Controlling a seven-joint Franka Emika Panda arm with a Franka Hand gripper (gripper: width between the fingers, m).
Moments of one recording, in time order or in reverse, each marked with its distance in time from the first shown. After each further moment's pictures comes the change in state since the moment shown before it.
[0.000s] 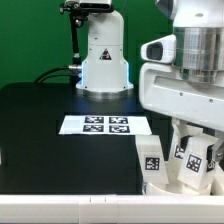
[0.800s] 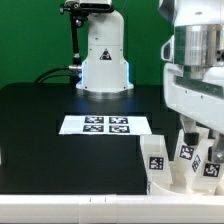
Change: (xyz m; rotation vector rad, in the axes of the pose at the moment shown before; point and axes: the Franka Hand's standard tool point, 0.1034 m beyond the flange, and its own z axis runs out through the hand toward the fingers) arm 0.001 -0.003 -0.010 0.083 0.020 -0.059
